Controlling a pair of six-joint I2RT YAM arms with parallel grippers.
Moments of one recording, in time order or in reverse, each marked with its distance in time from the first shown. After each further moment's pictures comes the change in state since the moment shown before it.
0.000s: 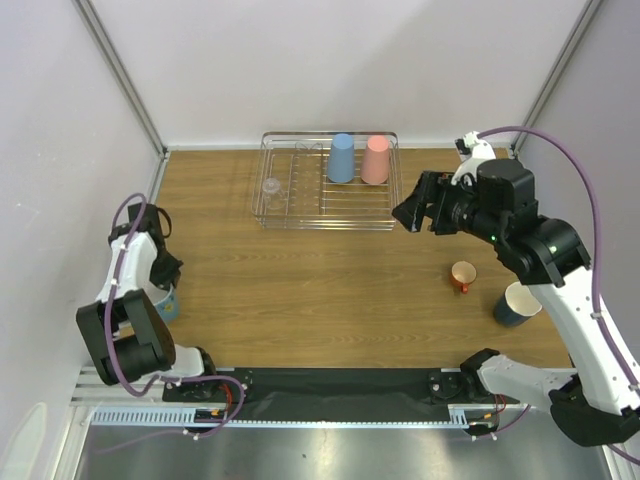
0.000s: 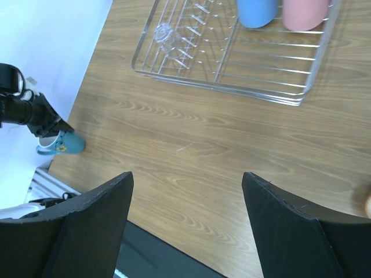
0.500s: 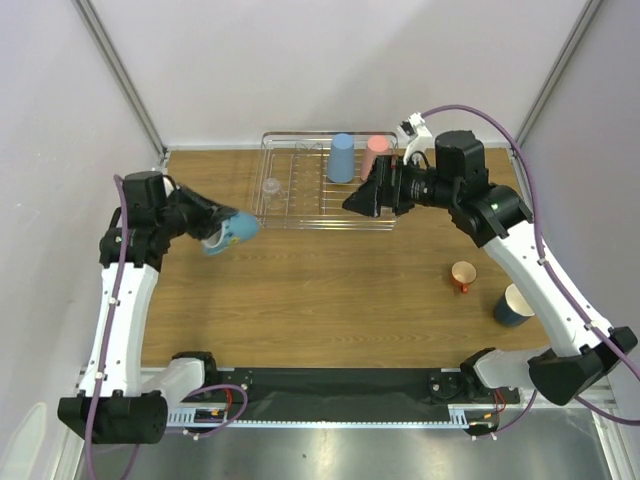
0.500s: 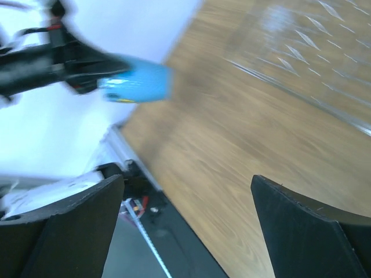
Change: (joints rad) left arm -0.310 -0.351 0.270 0.058 0.607 -0.392; right arm -0.001 0.235 0.002 0.253 -0.407 0.018
